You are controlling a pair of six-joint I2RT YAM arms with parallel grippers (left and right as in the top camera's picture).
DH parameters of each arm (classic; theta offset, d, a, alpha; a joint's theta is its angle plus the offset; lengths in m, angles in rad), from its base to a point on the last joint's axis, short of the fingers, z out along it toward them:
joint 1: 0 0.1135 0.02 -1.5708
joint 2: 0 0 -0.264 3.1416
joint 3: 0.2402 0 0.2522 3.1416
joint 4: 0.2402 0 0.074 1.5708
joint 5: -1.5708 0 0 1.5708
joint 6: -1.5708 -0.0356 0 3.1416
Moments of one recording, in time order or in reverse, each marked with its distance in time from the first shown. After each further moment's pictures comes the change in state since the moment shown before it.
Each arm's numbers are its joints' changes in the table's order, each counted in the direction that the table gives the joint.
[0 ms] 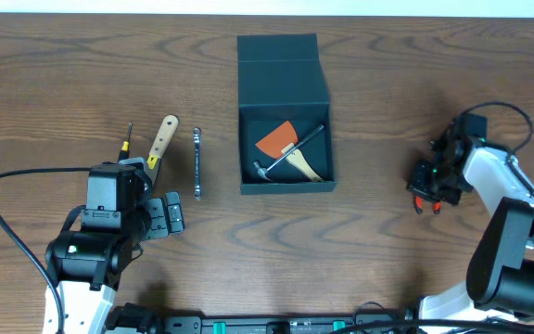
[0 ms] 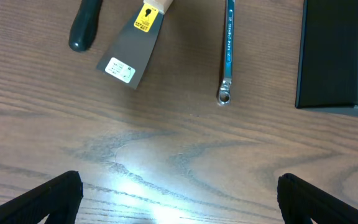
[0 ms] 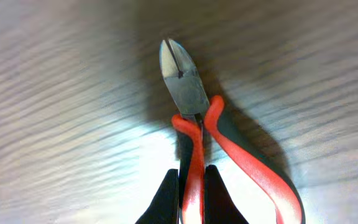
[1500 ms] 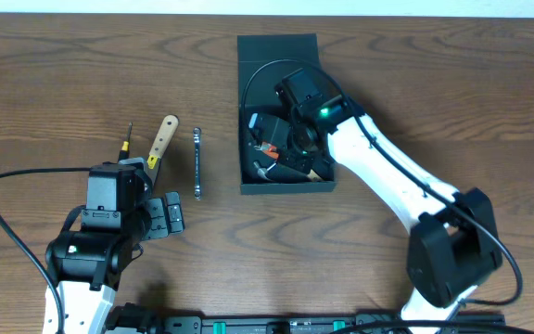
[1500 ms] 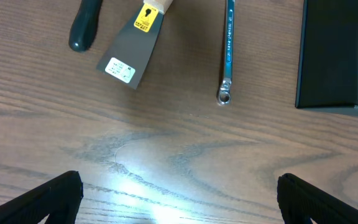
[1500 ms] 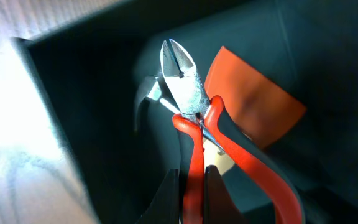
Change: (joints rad) left arm 0.000 0.000 0.000 0.000 0.000 0.000; right arm 0.771 0.154 0.466 0.092 0.055 0.859
